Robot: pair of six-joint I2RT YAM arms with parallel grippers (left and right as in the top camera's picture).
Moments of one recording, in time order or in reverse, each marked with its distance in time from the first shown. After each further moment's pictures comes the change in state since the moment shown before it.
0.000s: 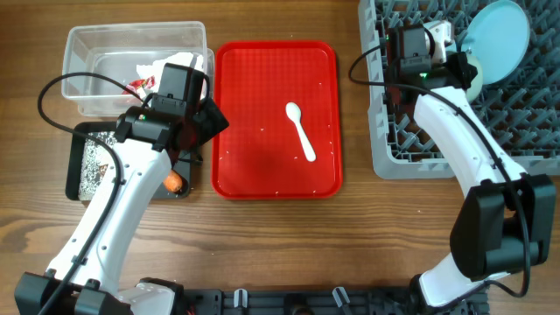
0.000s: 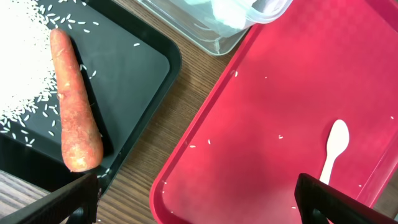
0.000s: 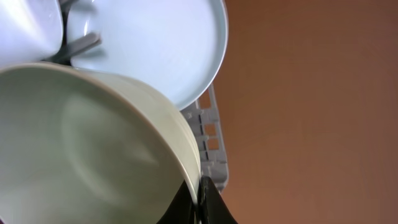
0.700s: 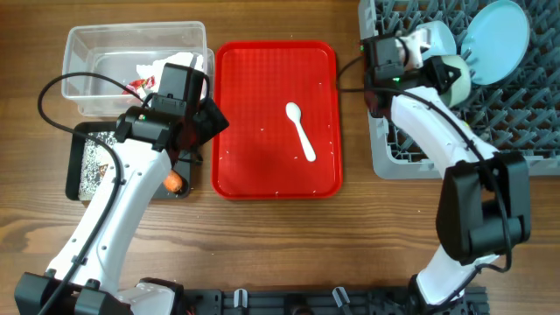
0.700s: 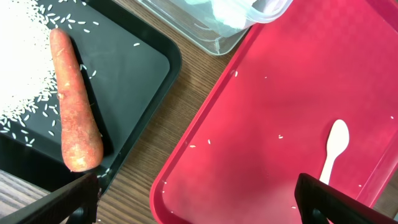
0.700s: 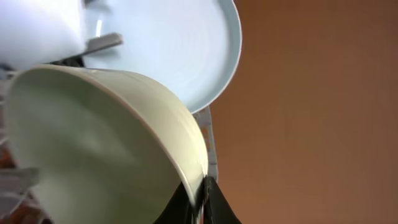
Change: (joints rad) left arm 0.000 0.000 0.000 0.000 0.000 0.000; right arm 0.078 0.103 -0.012 0.042 0.122 -0.016
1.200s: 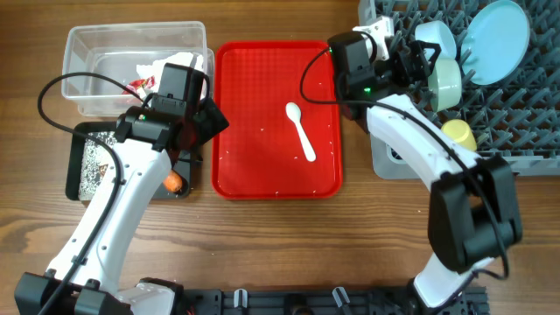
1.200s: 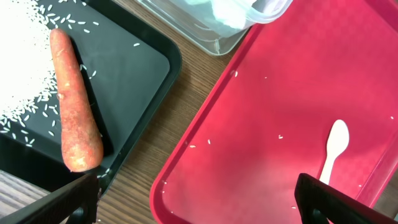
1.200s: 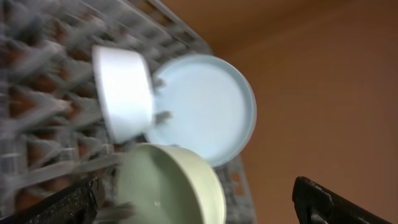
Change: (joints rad) left arm 0.000 0.000 0.000 0.000 0.000 0.000; right arm 0.148 -0.032 -0.005 0.246 -0.088 -0.053
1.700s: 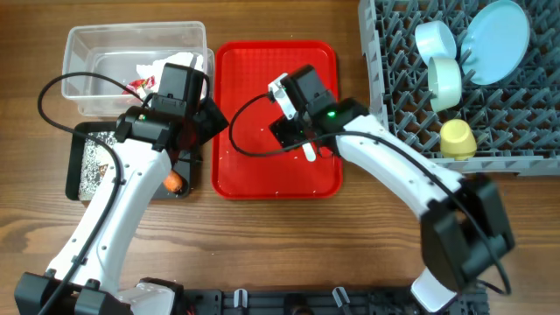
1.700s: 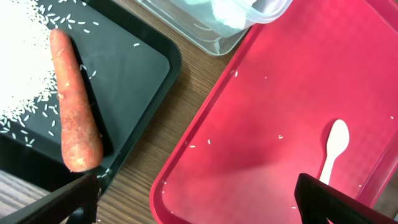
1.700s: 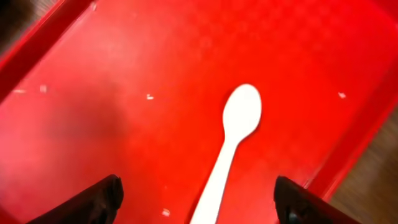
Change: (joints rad) left arm 0.000 0.000 0.000 0.000 0.000 0.000; right arm 0.204 -0.027 -0.008 -0.304 -1.183 0.241
